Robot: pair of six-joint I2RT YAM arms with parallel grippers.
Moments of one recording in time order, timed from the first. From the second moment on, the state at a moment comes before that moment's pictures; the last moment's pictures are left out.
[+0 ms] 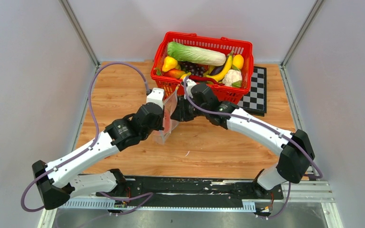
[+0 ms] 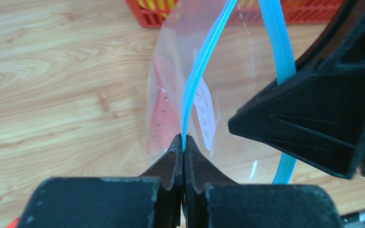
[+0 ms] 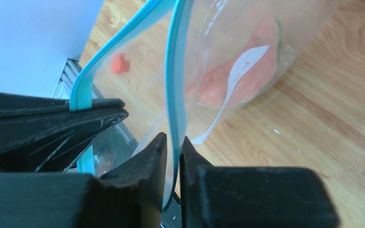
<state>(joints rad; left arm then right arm) -0.92 1.05 1.03 -0.60 -0.49 -0.42 0.83 1.51 1.24 -0.28 -0.21 0.58</state>
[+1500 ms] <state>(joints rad) -0.92 1.05 1.09 -0.74 -0.60 -0.40 0.53 2.31 2.30 -0.40 -0.22 0.54</state>
